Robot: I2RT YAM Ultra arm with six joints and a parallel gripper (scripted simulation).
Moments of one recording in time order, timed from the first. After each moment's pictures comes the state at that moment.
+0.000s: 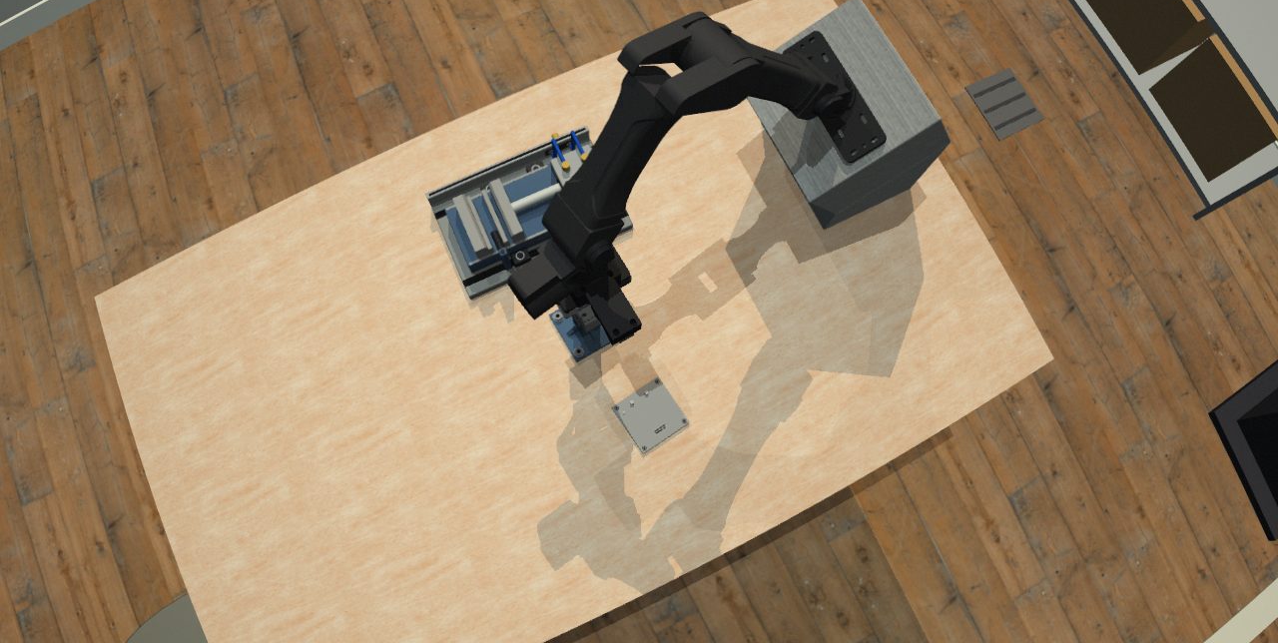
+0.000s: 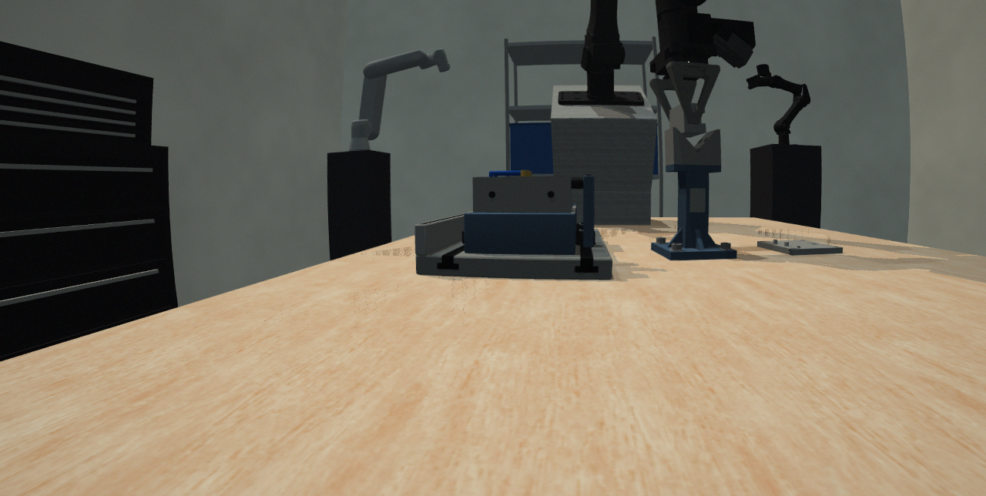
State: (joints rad) arm 0.25 1.74 1.36 -0.65 0.13 -1.45
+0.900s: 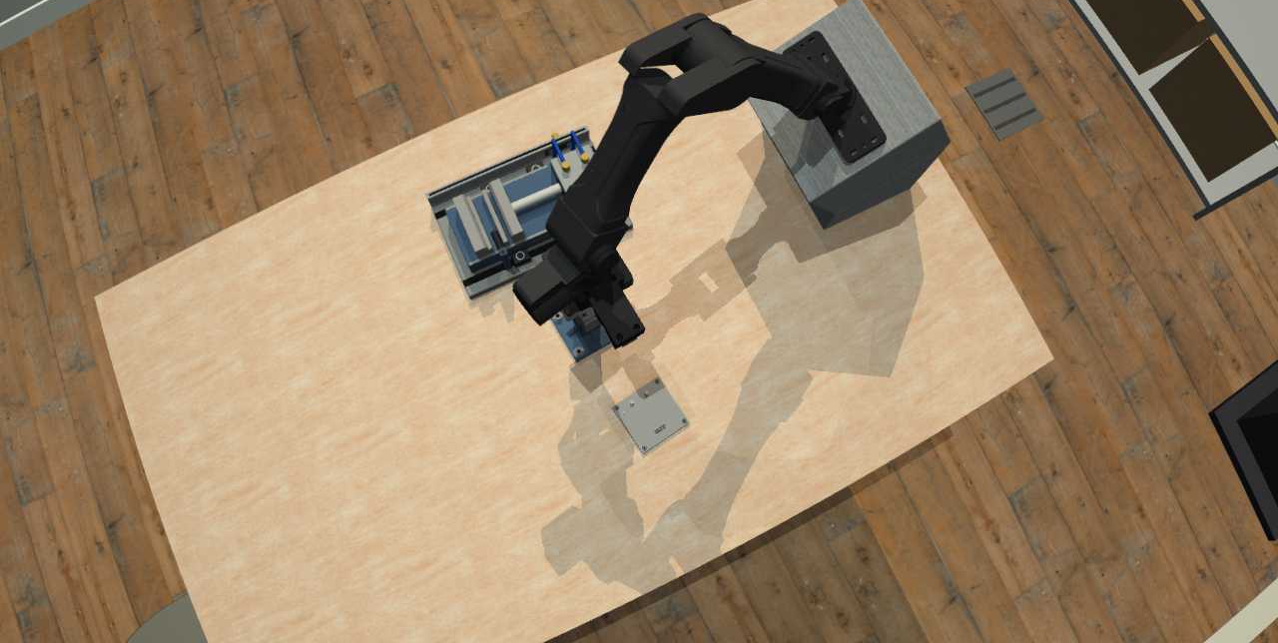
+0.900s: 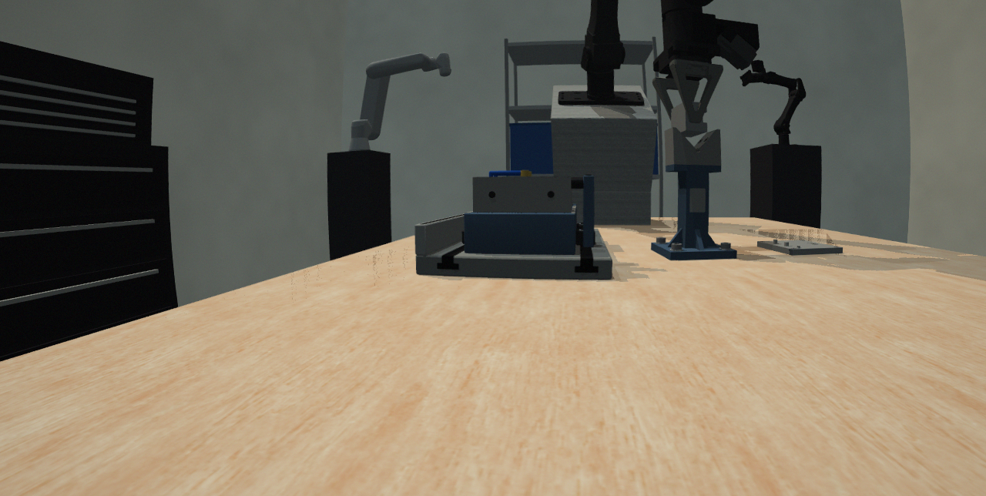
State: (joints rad) arm 0.27 1.74 1.36 -0.65 0.18 -1.43
